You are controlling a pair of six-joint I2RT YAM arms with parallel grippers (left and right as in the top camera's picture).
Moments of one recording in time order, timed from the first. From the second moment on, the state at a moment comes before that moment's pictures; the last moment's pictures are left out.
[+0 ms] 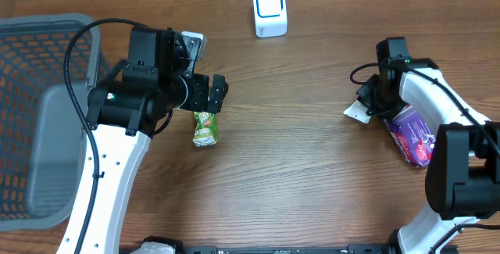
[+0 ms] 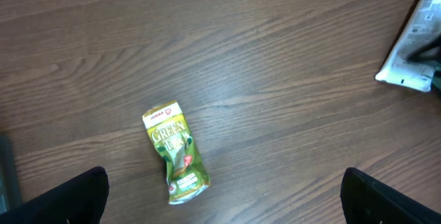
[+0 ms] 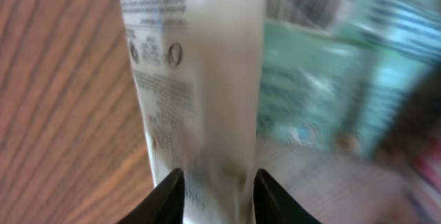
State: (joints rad) left arm -0.19 1.37 1.48 -1.07 0.15 -0.02; right arm 0.04 1.88 1.27 -0.85 -0.01 0.83
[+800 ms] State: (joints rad) left arm -0.19 1.37 1.48 -1.07 0.15 -0.02; right arm 0.37 1.91 1.56 -0.90 -0.35 0.66
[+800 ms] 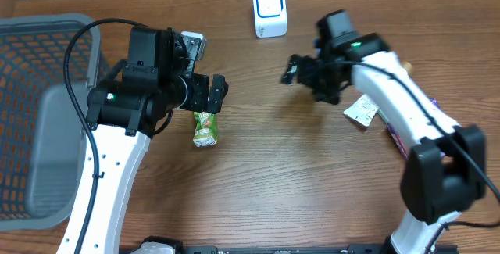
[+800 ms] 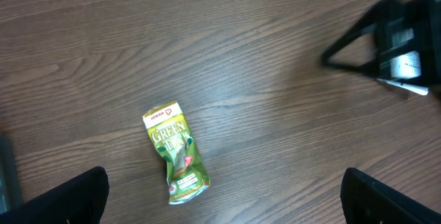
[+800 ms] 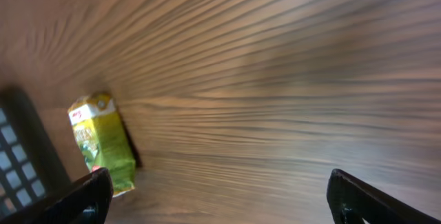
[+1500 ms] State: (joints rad) left arm -0.13 1.36 1.85 -1.25 0.06 0.00; right arm 0.64 2.08 1.56 -0.57 -0.42 0.75
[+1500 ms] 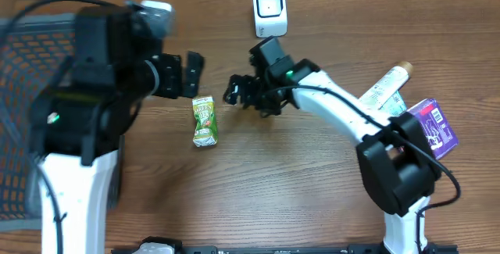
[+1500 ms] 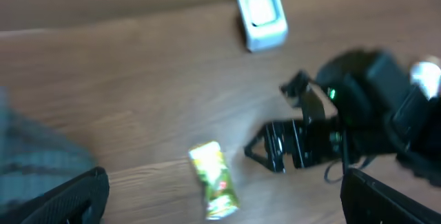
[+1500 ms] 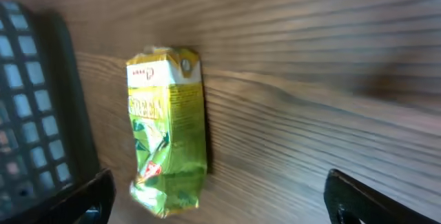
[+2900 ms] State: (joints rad) left arm -0.06 1.75 1.87 -1.38 -0.02 -0.12; right arm 0.61 2.19 1.58 -0.75 -0.68 0.54
